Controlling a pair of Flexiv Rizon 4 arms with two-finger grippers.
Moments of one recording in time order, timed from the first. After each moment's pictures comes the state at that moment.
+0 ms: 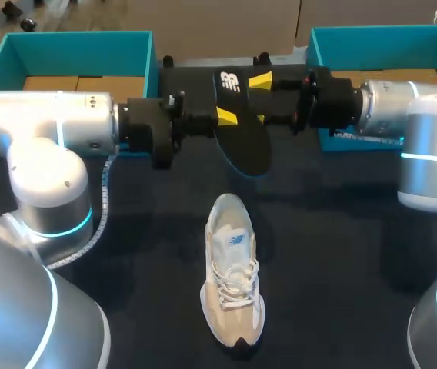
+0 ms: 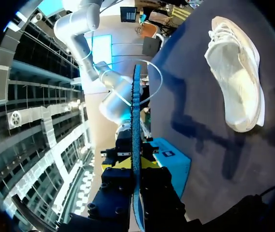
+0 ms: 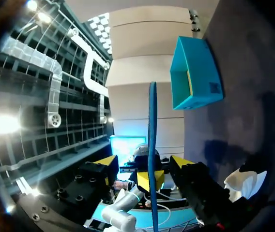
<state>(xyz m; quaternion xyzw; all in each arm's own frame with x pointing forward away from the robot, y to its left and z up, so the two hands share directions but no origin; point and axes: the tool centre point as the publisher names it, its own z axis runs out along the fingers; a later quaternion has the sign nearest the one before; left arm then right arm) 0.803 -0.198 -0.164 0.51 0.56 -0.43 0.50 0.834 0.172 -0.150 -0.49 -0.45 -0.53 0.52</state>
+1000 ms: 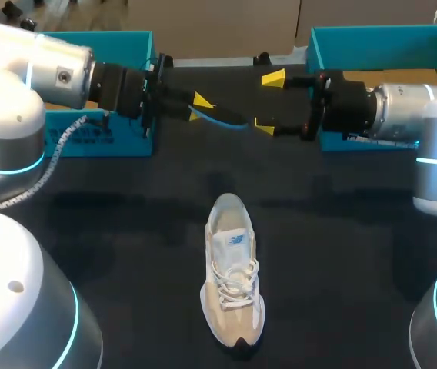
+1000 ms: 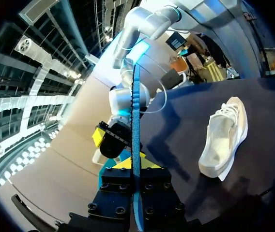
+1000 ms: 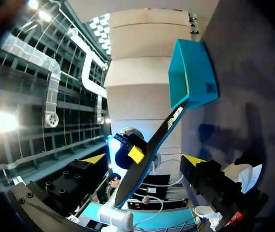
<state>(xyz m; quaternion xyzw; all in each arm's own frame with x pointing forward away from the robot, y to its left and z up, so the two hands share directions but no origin) 0.809 -0.161 -0.151 0.38 0.71 -0.54 0.25 0.822 0.157 -0.148 -0.50 -0.46 -0.53 0.50</state>
